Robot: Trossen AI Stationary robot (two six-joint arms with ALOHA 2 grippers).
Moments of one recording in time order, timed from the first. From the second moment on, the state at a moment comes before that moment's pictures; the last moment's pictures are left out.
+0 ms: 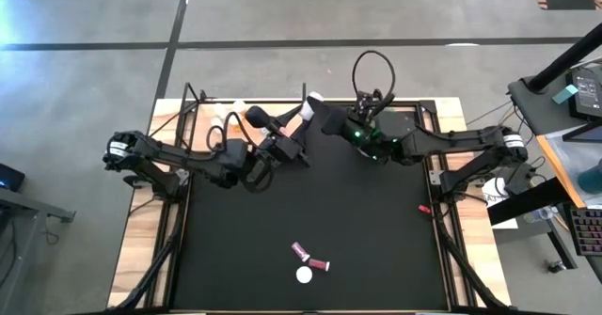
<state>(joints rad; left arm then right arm) -0.16 1.52 1.26 0.72 -0.97 1.02 0.02 1.46 1.35 0.32 0.65 0.85</state>
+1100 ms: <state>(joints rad) -0.21 1.50 1.26 -0.47 -0.56 -0.68 0.03 1.13 1.35 -0.88 0.51 0.40</state>
